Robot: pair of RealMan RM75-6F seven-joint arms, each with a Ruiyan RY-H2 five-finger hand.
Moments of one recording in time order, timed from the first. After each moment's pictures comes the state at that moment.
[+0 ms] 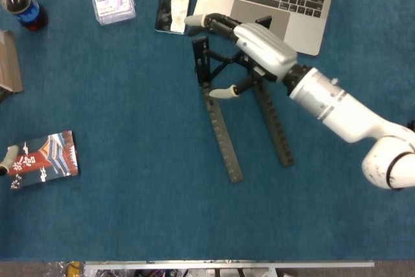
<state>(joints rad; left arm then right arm) -0.10 -1.08 0.04 -1.61 1.59 1.44 -0.14 0.96 -1.45 0.29 -1.57 -1.33 0.80 0.53</state>
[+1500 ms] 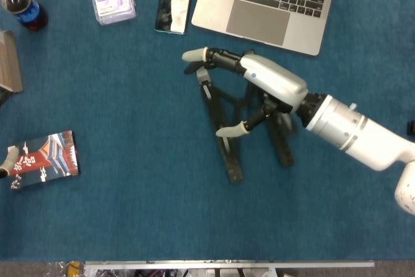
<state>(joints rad) -0.09 -1.07 0.05 -1.62 1.61 1.46 -0.14 0.89 -1.27 0.24 -1.84 -1.45 0.83 0.70</state>
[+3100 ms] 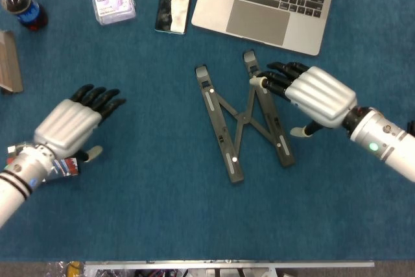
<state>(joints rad) -0.51 -1.13 0.01 -1.72 1.49 0.84 0.16 0.78 -1.25 0.02 -1.71 -1.49 0.85 -0.06</state>
